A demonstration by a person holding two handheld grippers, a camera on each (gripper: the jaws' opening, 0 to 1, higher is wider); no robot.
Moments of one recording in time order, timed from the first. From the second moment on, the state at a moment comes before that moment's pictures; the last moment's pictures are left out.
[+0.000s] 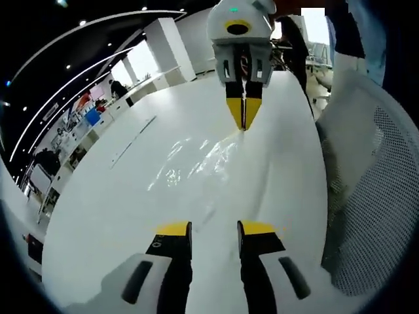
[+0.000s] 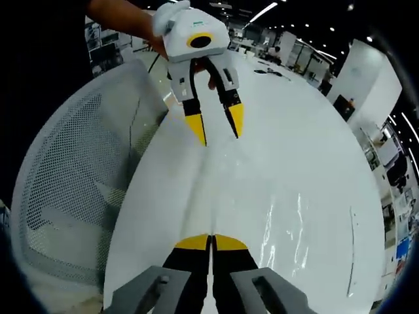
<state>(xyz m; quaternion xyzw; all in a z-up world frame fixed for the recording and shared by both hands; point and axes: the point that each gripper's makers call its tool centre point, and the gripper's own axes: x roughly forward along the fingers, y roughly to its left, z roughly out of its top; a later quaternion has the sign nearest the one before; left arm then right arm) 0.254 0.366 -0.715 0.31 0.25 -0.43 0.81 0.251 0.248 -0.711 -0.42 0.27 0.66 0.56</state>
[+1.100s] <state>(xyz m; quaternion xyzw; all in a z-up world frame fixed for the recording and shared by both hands) 0.253 0.361 -0.713 0.33 0.24 -0.46 0.79 0.246 0.249 -0.701 -0.39 0.28 0.66 0.58</state>
